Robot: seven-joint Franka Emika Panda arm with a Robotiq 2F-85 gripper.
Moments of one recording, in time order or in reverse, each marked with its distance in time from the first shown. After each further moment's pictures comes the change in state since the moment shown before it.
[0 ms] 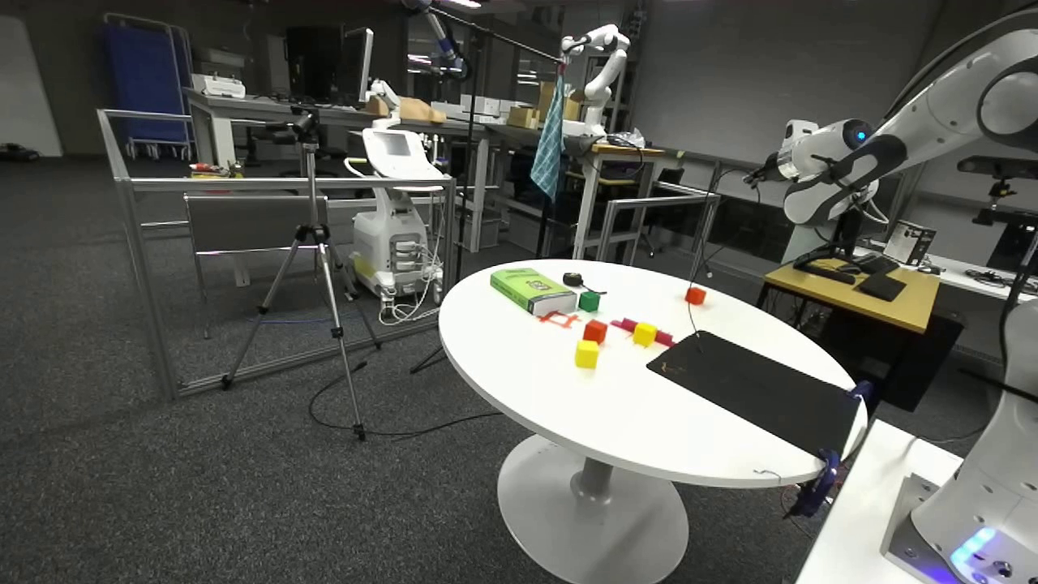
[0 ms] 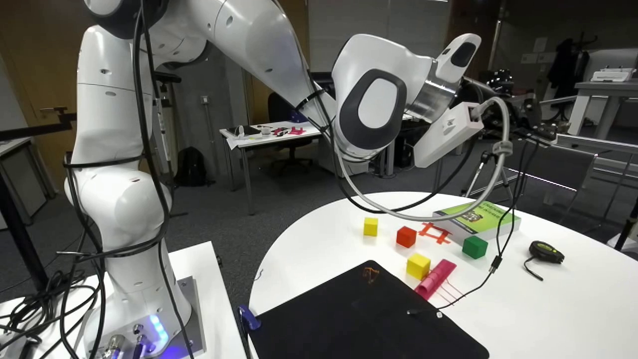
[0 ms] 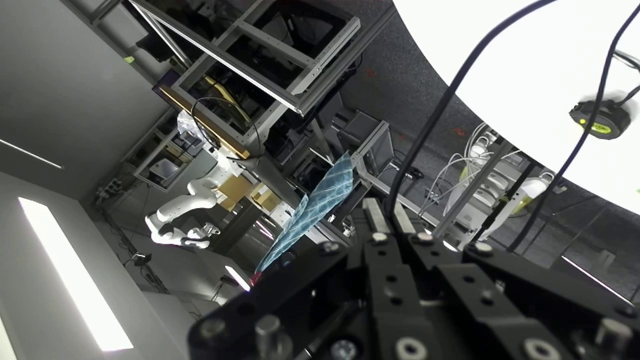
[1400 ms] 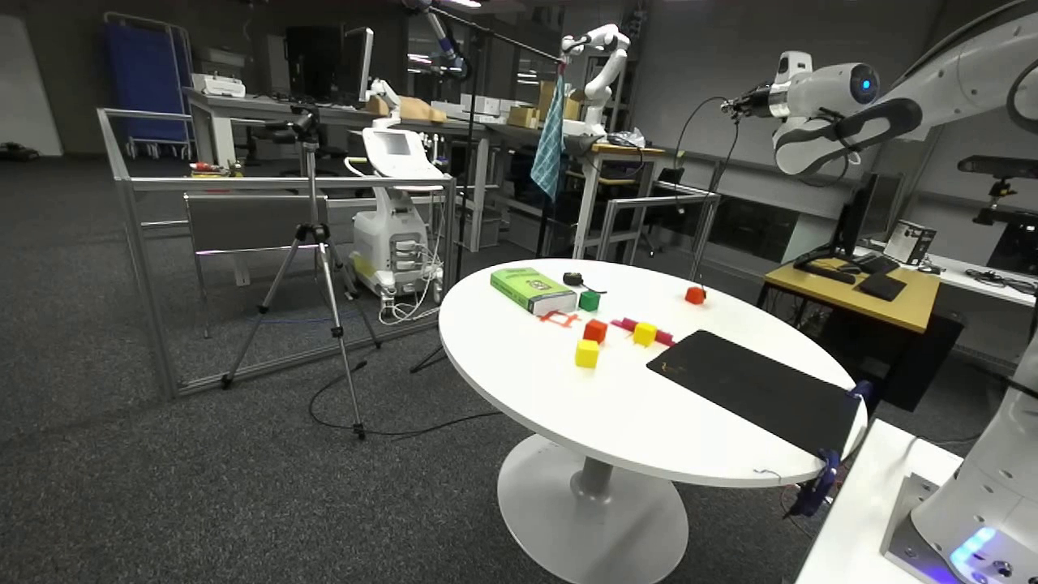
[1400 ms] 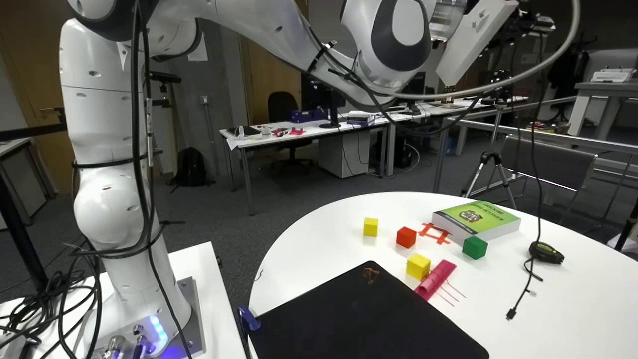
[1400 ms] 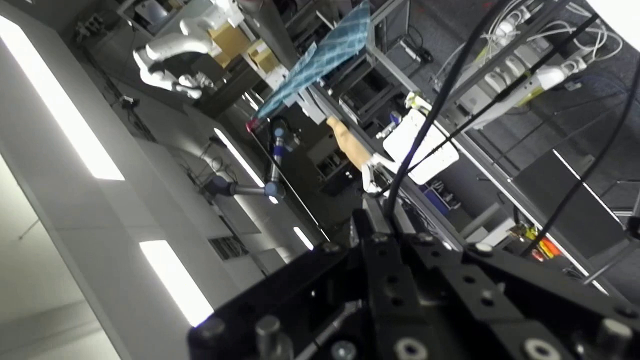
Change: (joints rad) arm -0.415 -0.111 0.527 0.296 -0.199 0.001 -0.049
